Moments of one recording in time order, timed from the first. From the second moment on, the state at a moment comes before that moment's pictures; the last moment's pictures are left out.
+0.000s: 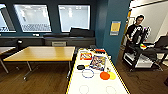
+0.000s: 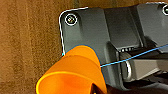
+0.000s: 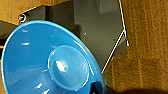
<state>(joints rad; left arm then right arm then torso) 1.46 2.96 -2.78 -0.22 0.02 0.23 -1.63 2.90 -2.63 -0.15 0.16 0.12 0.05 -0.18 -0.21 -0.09</state>
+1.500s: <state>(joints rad) 1.48 2.97 -2.78 -0.21 0.02 0.23 -1.63 2.93 -2.63 -0.15 0.16 0.12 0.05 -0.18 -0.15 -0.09</state>
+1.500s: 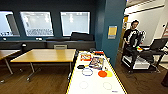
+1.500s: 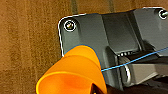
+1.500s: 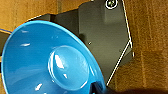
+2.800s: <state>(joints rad) 1.48 2.98 -2.78 -0.21 0.01 0.23 -1.63 2.94 -2.63 -0.15 0.16 0.12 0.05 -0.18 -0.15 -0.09</state>
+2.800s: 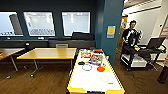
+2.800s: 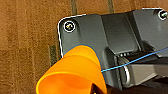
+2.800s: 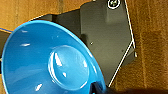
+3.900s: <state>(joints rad) 1.49 2.99 -2.78 -0.21 0.00 0.23 -1.63 2.95 -2.63 -0.16 0.16 0.11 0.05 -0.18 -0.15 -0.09</state>
